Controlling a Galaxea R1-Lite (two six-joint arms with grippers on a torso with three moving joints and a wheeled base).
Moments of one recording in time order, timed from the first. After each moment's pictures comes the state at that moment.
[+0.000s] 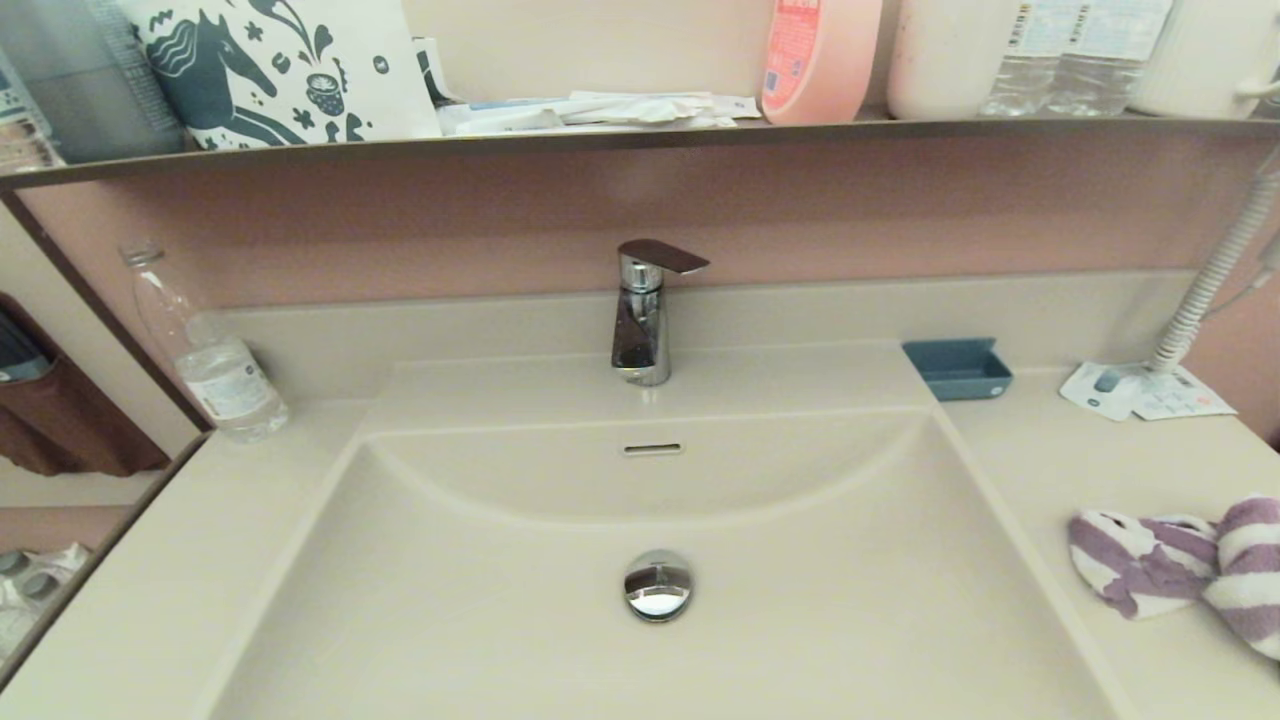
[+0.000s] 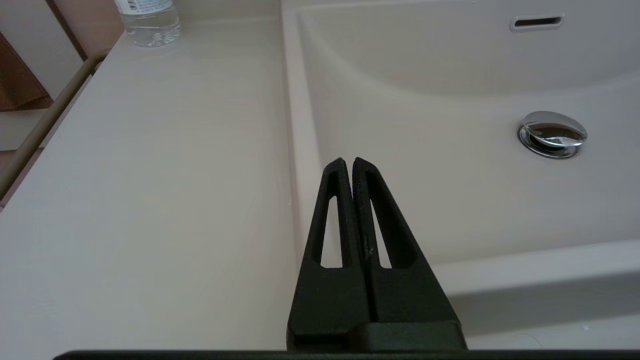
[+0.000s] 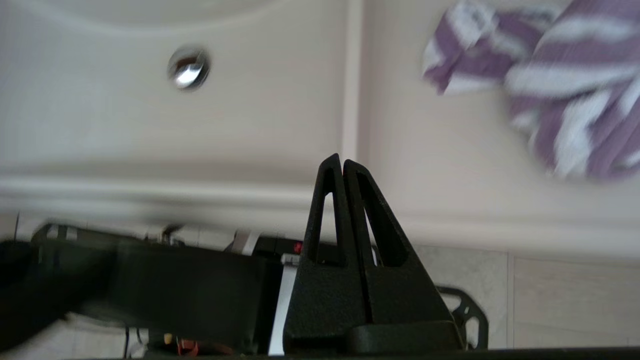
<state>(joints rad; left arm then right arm) 0.00 0.00 0.00 0.00 -0.04 0.04 -0.07 0.81 -1.32 1.09 0.33 0.10</state>
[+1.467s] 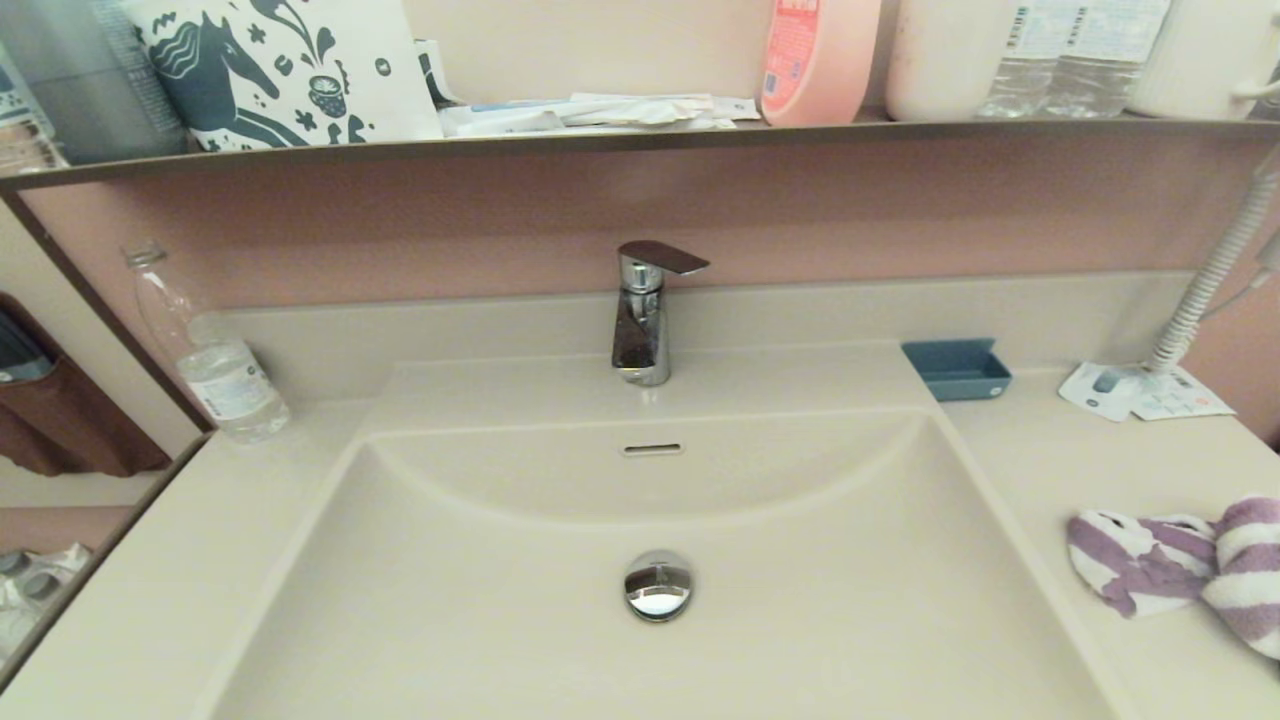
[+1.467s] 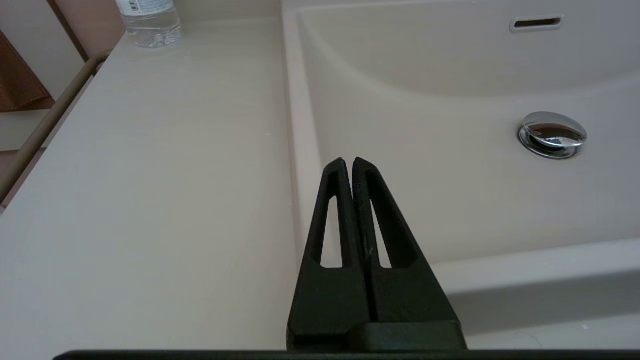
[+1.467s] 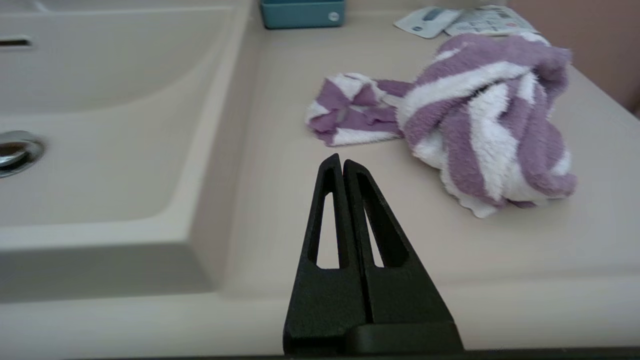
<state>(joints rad) 0.00 0.00 0.00 0.00 -0.03 0.04 -0.01 0.00 -0.01 -0.06 0.01 0.01</state>
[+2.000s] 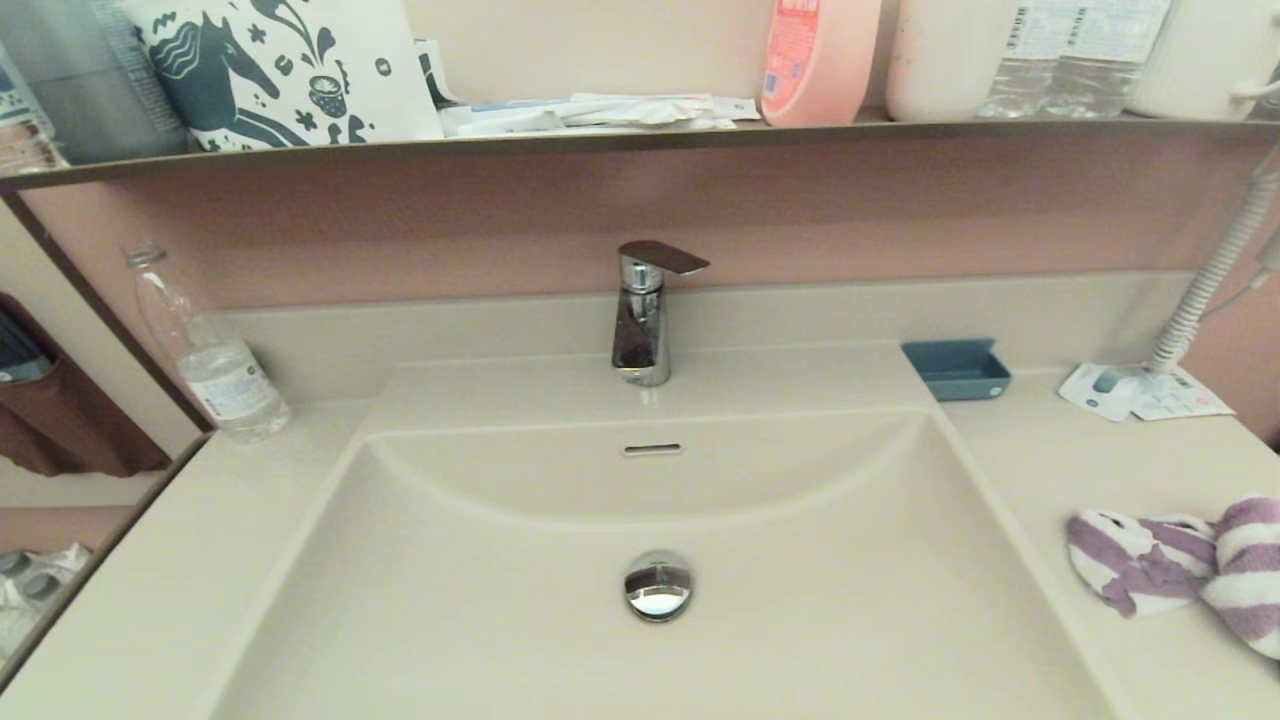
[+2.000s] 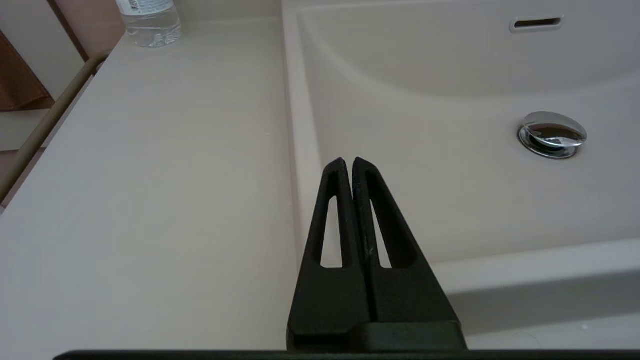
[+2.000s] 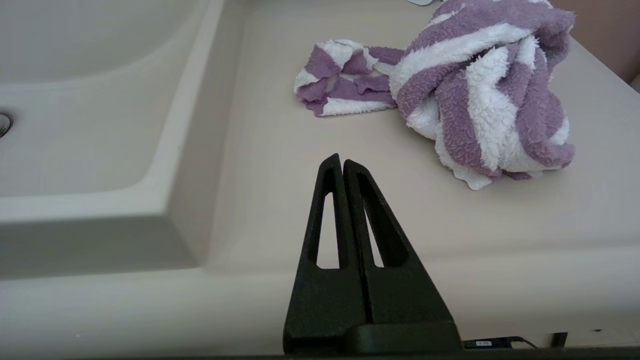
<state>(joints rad) 0.00 0.00 0.00 0.00 -0.03 0.04 -0.01 0.00 0.00 0.00 -0.01 0.00</state>
